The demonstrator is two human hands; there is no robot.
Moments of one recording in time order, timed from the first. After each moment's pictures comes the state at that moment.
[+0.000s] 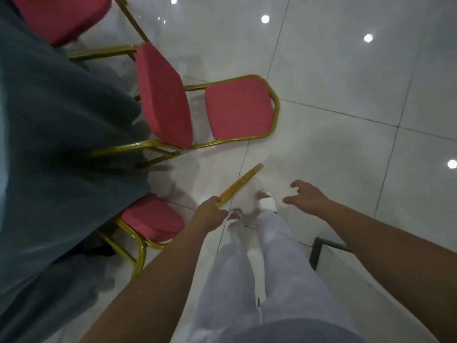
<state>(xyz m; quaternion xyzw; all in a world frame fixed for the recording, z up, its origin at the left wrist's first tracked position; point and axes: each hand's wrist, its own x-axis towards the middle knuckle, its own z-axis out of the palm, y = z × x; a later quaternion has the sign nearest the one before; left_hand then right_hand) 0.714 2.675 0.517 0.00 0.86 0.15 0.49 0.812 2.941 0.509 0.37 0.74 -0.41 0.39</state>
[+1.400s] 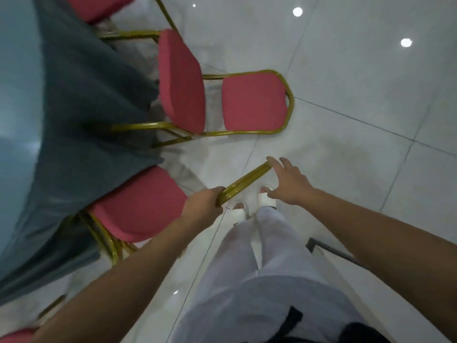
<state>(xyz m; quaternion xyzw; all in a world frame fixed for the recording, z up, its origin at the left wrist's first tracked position) 0.744 2.685 0.614 0.17 0.90 0.06 0.40 0.781 2.930 0.567 0.13 0.86 -0.29 0.39</state>
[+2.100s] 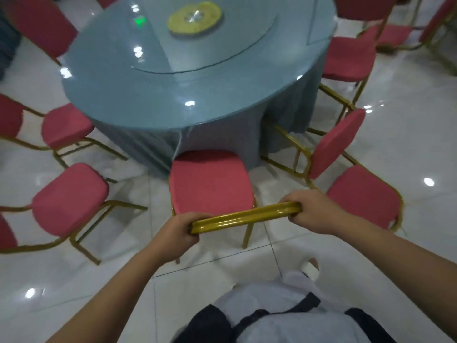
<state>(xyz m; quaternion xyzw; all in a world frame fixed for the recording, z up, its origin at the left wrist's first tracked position) 1.060 2.411 0.783 -0.19 0.90 0.36 0.12 0.840 2.683 0.777 -0.38 0.85 -0.21 0.30</state>
